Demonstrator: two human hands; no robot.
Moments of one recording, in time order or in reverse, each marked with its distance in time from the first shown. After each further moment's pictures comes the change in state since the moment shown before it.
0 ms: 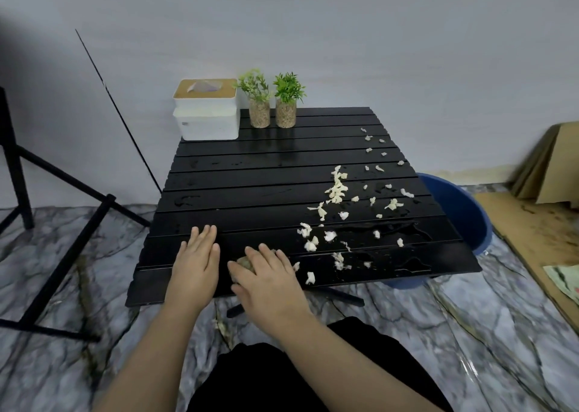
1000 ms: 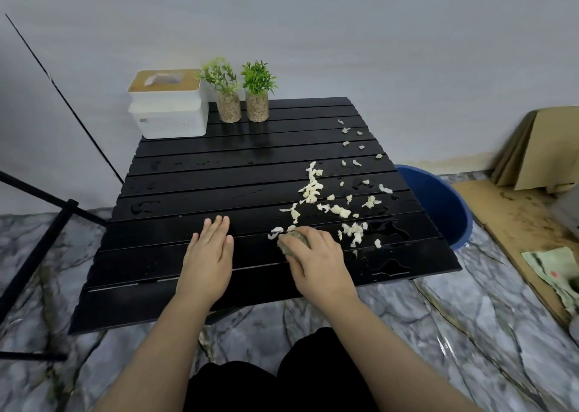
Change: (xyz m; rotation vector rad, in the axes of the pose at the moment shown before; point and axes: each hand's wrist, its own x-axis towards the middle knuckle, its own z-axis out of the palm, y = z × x) left_hand 0.028 0.050 0.049 0.053 -0.066 0.087; right_hand -0.010 0.106 -0.046 0.070 0.149 0.222
